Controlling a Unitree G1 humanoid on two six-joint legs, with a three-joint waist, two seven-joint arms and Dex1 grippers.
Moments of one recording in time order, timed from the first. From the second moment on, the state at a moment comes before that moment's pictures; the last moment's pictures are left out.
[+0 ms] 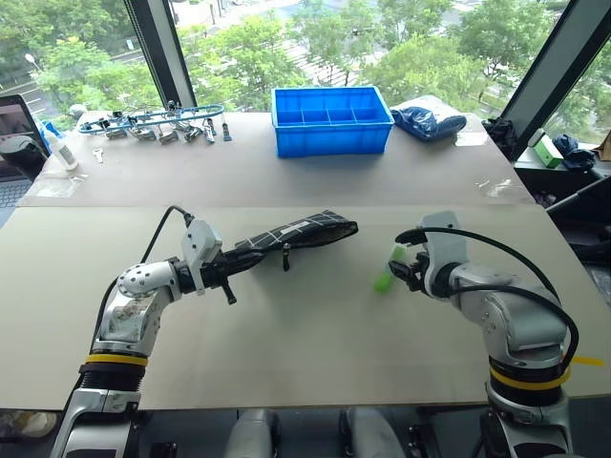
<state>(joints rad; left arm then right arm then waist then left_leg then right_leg) -0.37 0.55 0.03 0.13 -0.36 0.16 -1.03 -0.45 -0.35 -0.03 -0.48 0.17 1.42 0.21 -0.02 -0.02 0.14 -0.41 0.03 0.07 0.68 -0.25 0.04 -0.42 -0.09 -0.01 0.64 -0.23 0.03</state>
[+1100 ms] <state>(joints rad) -0.34 0.56 0.04 0.07 -0.37 0.20 -0.99 -0.46 -0.11 -0.10 -0.34 0.09 1.34 0.02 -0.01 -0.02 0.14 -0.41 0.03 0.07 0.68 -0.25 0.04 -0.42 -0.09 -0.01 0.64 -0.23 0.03</state>
